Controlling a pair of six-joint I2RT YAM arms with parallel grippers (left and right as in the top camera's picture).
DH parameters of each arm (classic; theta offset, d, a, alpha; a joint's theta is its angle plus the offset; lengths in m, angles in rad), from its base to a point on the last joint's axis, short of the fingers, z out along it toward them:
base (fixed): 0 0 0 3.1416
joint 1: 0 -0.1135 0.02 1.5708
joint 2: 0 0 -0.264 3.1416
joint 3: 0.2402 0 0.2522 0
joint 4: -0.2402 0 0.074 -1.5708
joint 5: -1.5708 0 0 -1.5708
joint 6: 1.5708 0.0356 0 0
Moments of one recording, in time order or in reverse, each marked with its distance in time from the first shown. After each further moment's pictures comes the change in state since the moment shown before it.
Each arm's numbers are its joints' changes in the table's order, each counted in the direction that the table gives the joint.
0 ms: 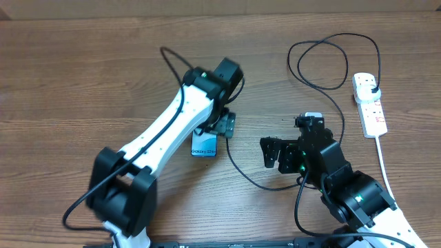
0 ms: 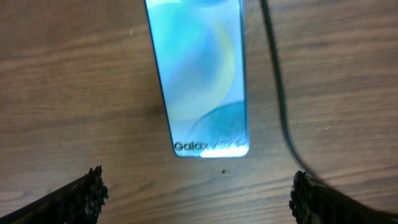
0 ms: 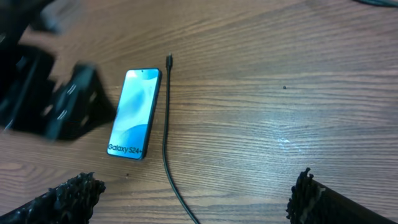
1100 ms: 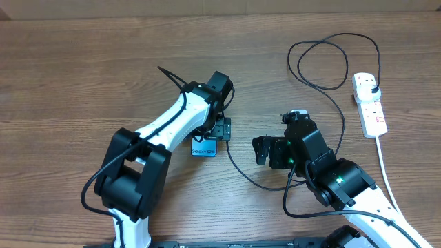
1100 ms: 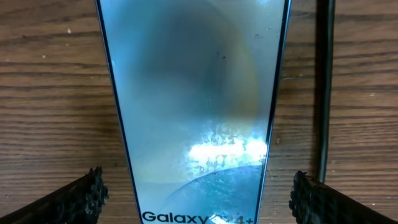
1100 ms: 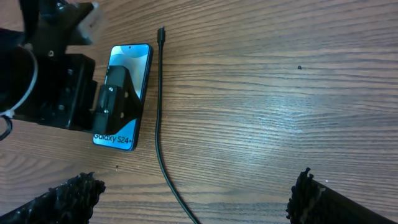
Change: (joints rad) left arm -0.046 0.114 -0.166 0.263 -0.074 -0.053; right arm 0.000 0.150 0.000 0.053 0.044 -0.001
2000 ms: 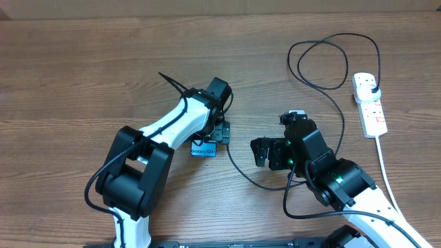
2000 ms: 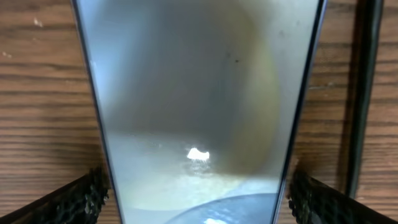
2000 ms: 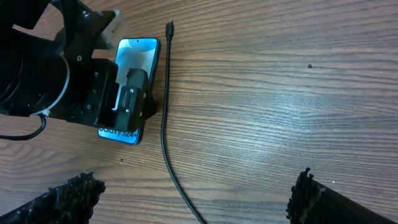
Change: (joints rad) left arm -0.001 0.014 -0.075 0.099 -0.001 -0.026; right arm 0.000 0.000 0.000 0.001 0.031 -0.026
